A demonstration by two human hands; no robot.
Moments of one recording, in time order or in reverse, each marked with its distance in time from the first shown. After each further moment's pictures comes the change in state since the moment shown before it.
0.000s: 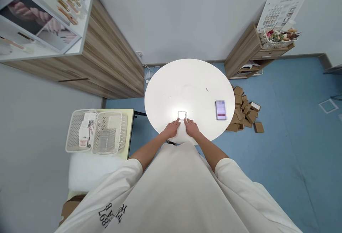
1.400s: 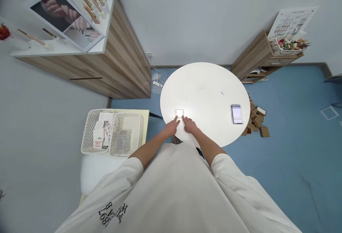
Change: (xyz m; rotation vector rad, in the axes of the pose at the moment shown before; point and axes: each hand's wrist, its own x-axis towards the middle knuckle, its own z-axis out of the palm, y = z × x) left_hand -0.060 -0.112 -0.063 -0.165 0.067 -0.102; right_hand 0.078 -0.136 -0.011 0.056 -0.086 0.020
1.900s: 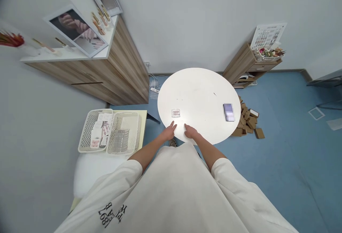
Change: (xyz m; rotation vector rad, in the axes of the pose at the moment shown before) left_hand -0.040 0.009 0.034 0.427 -0.046 0.031; right_hand -0.069 0.017 0.029 0.134 -0.038 0.103
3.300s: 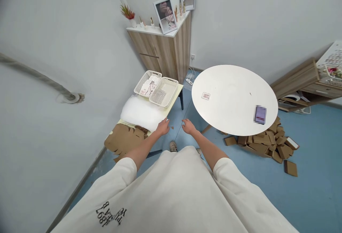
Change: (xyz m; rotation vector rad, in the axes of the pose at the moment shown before) left_hand -0.303 0.001 0.143 -0.143 0.294 -0.553; right_hand -0.125 -0.114 0.177 -0.079 0.067 -0.503
